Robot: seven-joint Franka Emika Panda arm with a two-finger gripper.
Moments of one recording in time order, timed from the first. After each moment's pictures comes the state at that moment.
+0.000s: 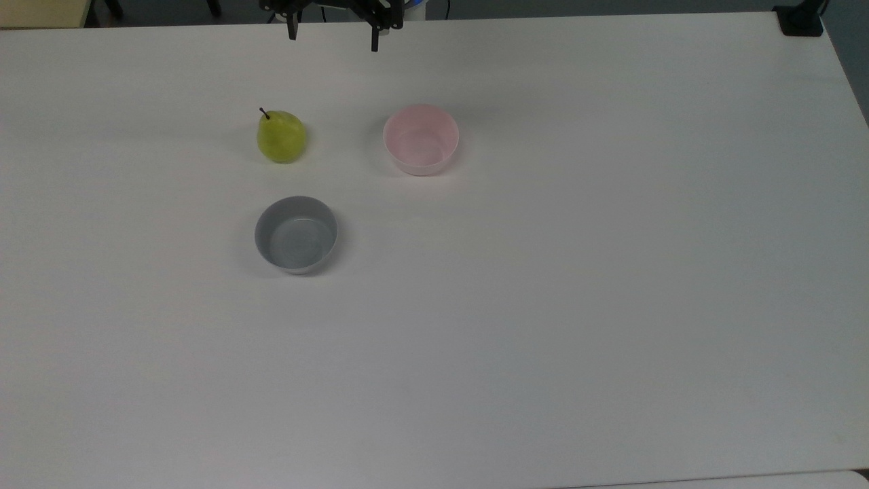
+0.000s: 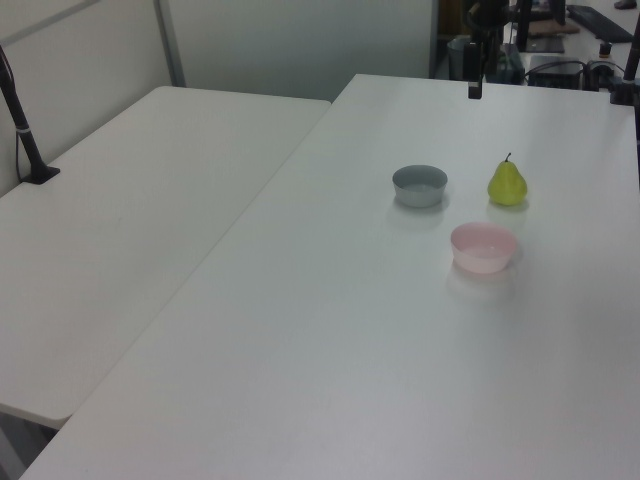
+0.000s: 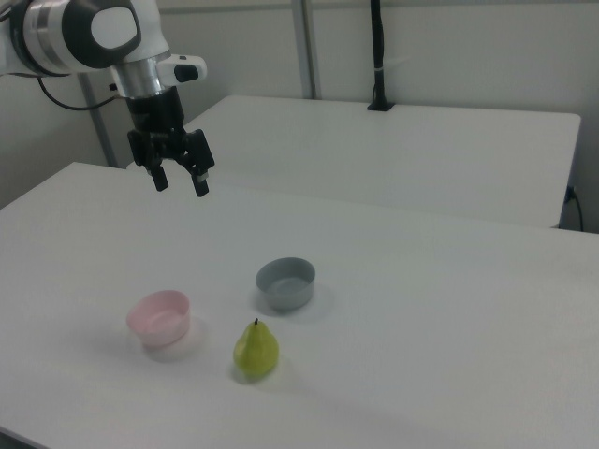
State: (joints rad) arm 0.07 0.01 -0.02 -1.65 -0.11 1.62 0.10
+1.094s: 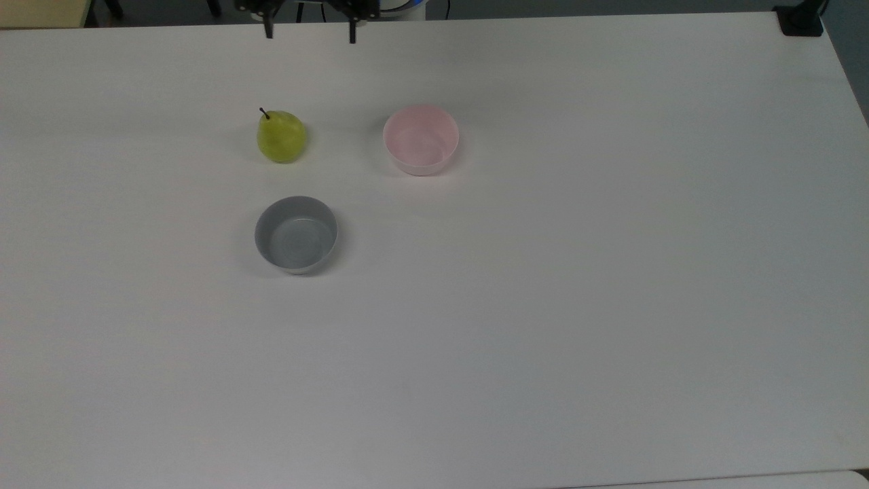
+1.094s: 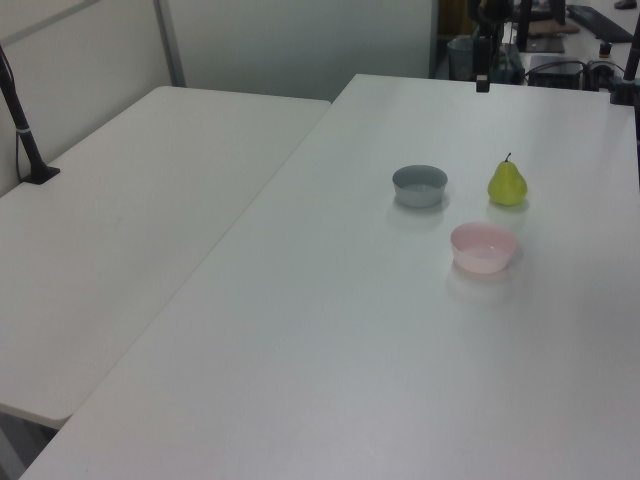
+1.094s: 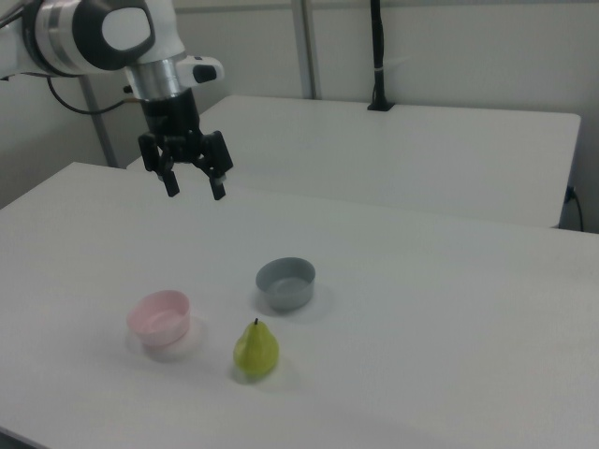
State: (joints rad) arm 0.02 -0.01 -0.03 -1.66 -0.11 1.62 -0.06
